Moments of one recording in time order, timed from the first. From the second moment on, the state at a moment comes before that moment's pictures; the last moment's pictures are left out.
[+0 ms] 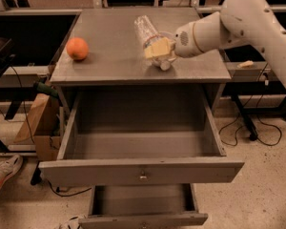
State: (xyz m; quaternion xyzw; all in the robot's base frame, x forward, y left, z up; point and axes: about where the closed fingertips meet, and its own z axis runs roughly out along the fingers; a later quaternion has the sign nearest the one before) arm 0.689 -0.052 0.898 -0.22 0.86 0.32 0.34
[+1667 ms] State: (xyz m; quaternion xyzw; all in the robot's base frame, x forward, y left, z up) arm 0.572 -0.067 0.817 -0.41 0.77 0.36 0.33
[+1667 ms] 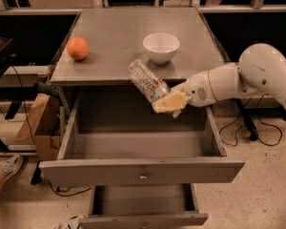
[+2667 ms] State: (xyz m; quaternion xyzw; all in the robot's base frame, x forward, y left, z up) arm 0.556 -0.039 0.680 -0.48 0.82 0.26 0.17
